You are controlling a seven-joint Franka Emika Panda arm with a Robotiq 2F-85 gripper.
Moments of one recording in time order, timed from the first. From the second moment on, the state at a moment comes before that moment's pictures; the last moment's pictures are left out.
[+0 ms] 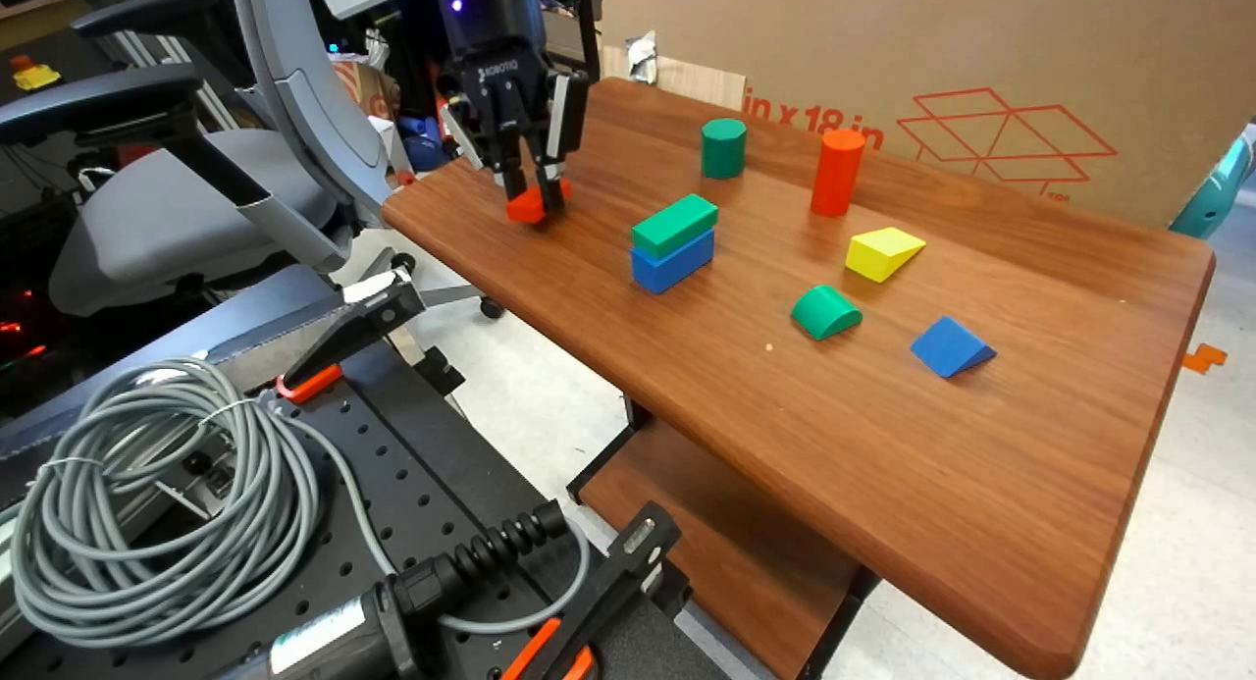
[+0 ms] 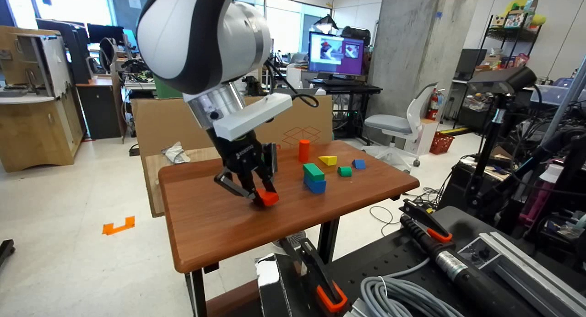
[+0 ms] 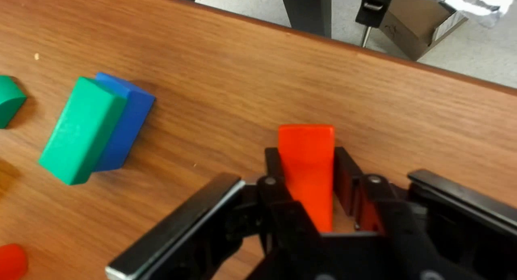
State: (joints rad) arm 0.35 0.63 0.04 -1.90 -0.35 2.12 0.27
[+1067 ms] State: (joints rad) arm 0.27 0.36 0.11 -2.17 -0.27 2.20 0.11
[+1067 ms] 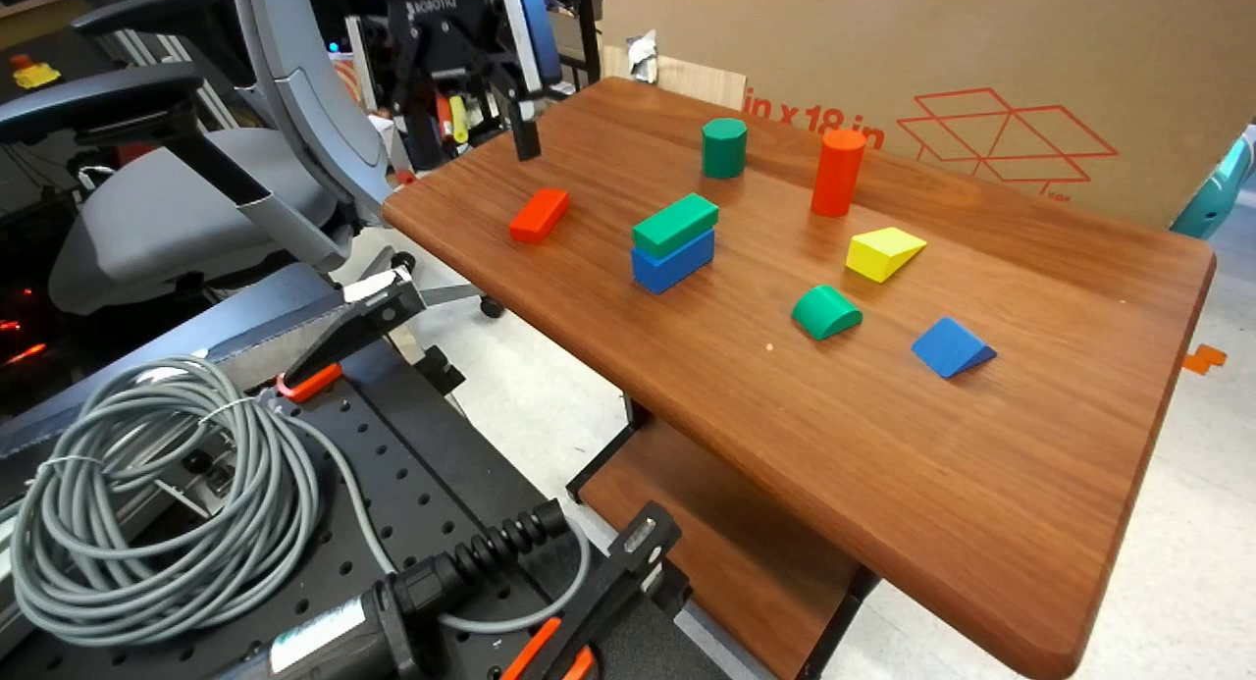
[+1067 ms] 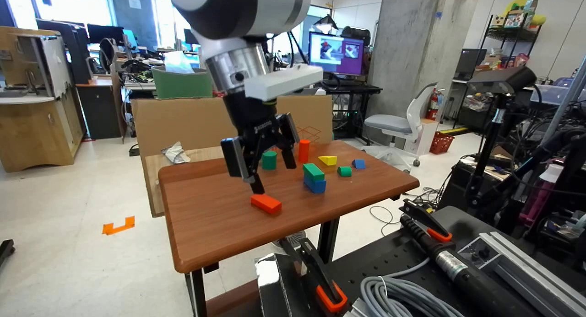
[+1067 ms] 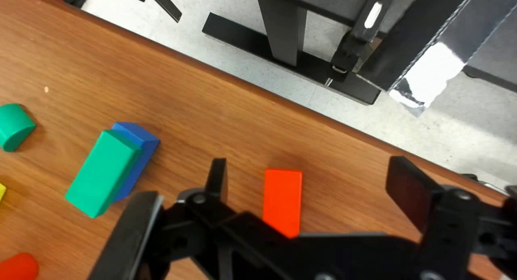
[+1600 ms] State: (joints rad) arm 0.19 -0.11 0.11 -2.45 -0.22 2.20 0.07
